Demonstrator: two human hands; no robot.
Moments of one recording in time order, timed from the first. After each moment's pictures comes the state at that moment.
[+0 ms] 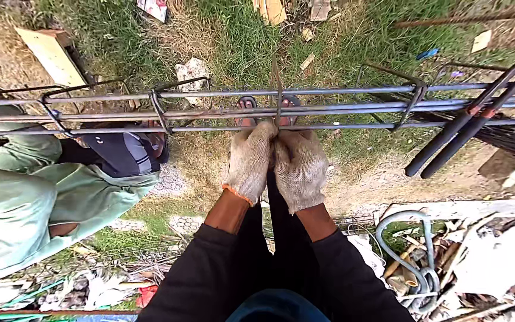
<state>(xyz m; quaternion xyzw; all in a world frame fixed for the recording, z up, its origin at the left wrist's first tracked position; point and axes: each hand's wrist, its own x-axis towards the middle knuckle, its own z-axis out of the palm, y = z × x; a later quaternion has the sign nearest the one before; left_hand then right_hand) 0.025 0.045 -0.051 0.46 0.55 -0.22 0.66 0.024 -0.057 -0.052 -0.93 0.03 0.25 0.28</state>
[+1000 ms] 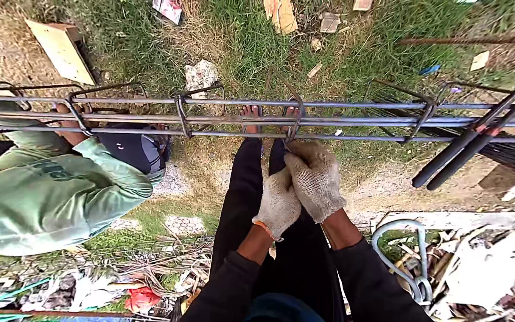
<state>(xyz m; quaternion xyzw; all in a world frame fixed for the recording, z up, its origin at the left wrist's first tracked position) -0.040 0.014 -0.020 0.61 0.38 -0.30 0.62 0.032 -0.064 -0.032 -0.84 0.09 0.39 0.36</state>
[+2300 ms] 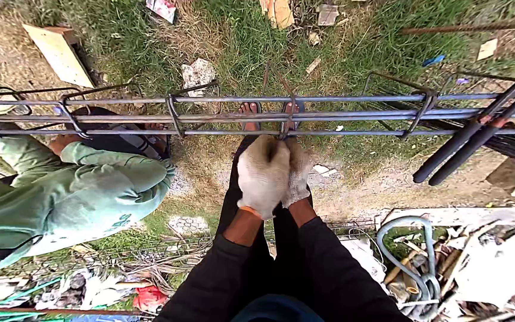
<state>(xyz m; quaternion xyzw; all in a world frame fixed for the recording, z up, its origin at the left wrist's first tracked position) -0.005 0.035 -0.046 0.71 0.43 -0.19 0.53 -0.015 -0.046 -0.088 -0.82 0.14 0.24 0.49</state>
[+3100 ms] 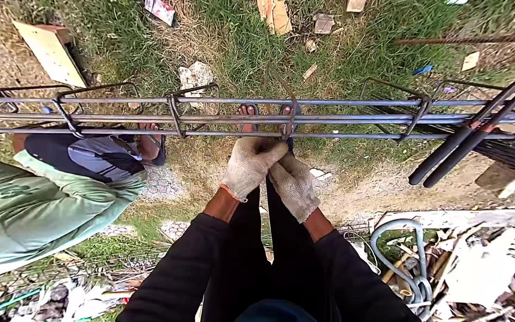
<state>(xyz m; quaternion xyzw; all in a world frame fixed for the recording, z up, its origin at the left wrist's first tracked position) -0.015 0.074 -0.089 0.64 0.33 -0.24 0.65 -0.014 -0.063 -0.070 -0.72 0.18 0.43 0.52</state>
